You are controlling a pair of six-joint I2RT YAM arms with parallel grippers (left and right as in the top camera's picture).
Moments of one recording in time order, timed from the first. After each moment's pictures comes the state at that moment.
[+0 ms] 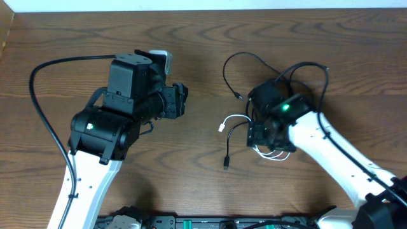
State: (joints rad) left arm -0.33 1.21 1.40 -1.00 0.13 -0.25; right arm 0.56 1.53 1.10 -1.07 0.00 0.72
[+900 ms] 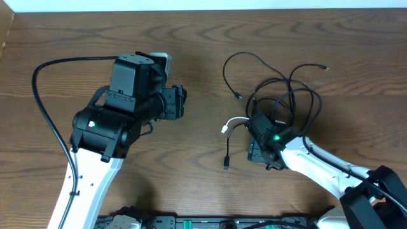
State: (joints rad) left arm -0.33 1.22 1.40 -1.04 0.12 -0.25; right arm 0.62 1.54 0.72 -0.64 0.12 0.85
